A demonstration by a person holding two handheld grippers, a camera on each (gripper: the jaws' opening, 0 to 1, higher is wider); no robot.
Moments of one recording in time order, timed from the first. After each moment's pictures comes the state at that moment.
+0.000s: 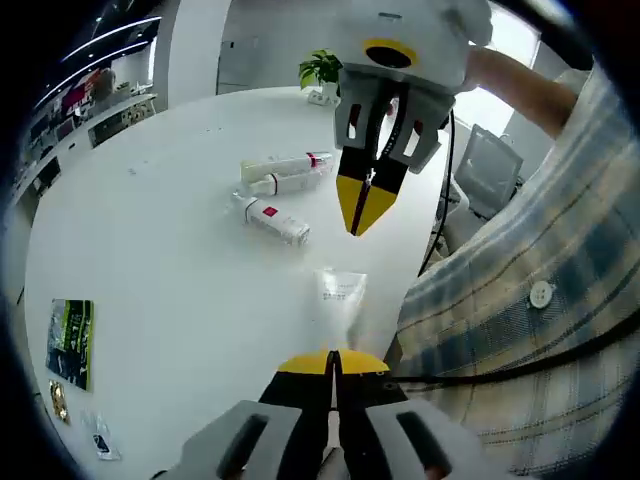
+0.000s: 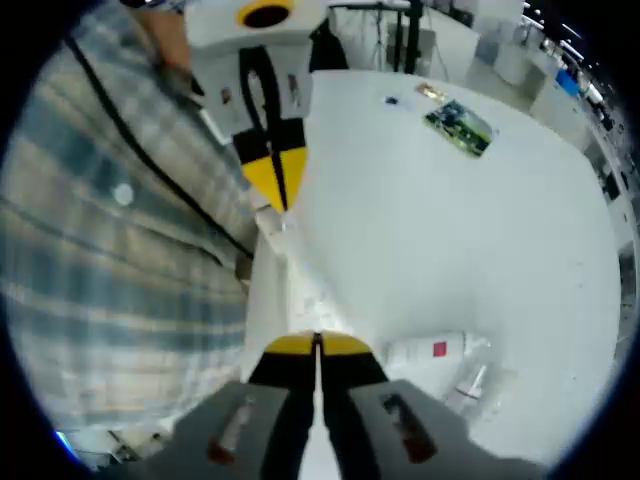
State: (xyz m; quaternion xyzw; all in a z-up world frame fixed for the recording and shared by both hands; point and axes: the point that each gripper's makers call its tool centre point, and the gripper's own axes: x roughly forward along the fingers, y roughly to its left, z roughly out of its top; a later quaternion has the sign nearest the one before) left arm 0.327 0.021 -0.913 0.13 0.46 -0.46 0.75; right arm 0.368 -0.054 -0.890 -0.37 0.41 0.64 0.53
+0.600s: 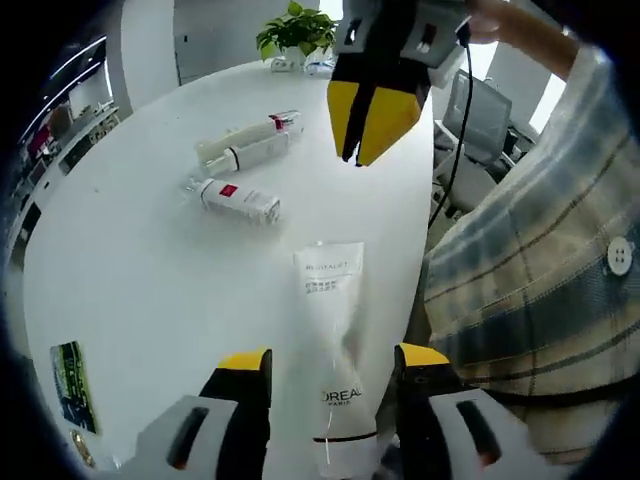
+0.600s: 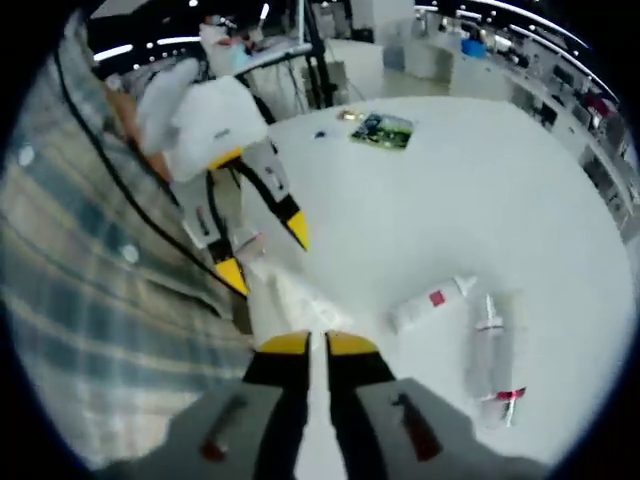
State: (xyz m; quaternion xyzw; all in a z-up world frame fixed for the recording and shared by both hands) left arm 0.327 0.001 -0.953 0.21 0.48 -0.47 0.71; right arm 0.369 -0.083 -0.879 -0.23 0.42 0.56 0.68
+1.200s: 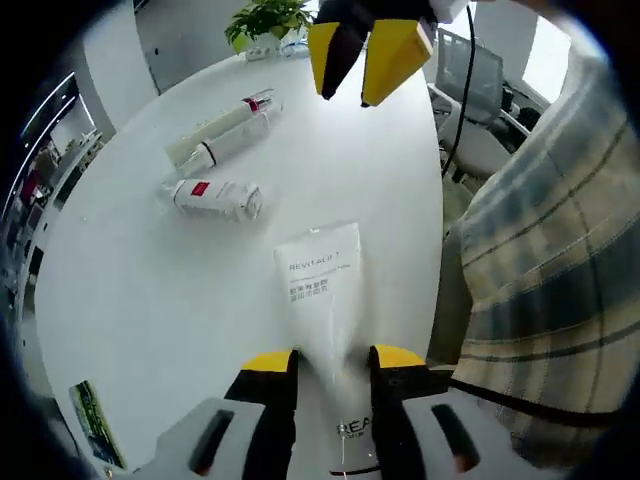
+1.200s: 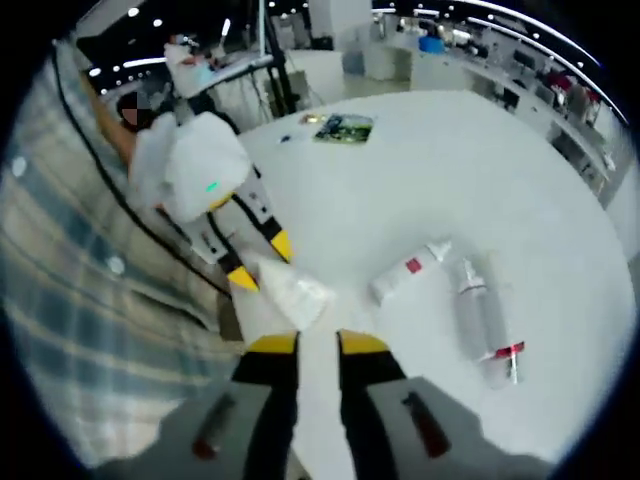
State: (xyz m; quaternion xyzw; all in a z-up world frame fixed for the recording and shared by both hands) left arm 0.329 -0.009 -0.975 0.32 0.44 -0.49 0.68; right arm 0.370 -0.102 -0.883 -0.21 0.42 0.51 0.72
